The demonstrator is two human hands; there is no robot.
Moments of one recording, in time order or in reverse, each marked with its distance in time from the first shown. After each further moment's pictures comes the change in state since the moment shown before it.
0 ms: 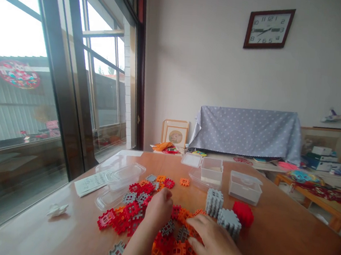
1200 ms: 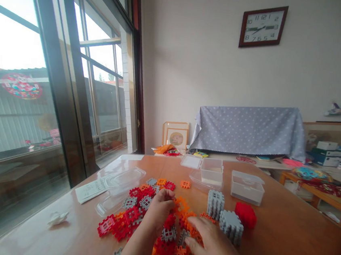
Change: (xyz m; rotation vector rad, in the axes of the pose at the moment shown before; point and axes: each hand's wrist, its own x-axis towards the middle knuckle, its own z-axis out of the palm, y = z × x) left_hand -0.007 0.009 0.007 -0.748 -0.137 -0.102; right_hand 0.004 0.007 0.016 0.161 0.079 0.062
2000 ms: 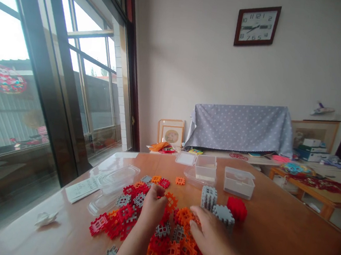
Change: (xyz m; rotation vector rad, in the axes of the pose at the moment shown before) left_hand 0.012 -0.011 -0.007 0.377 0.224 0.133; right_hand 0.004 0.012 -0.006 -0.056 0.154 0.067
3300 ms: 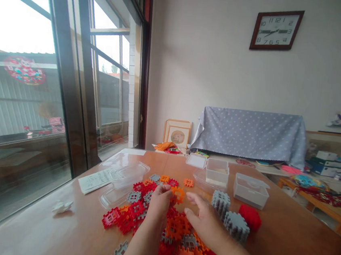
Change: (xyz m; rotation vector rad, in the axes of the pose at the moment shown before) left_hand 0.007 -0.004 -0.007 -0.564 0.014 -0.244; right_hand 0.045 -0.025 0.031 0.175 0.075 -0.082
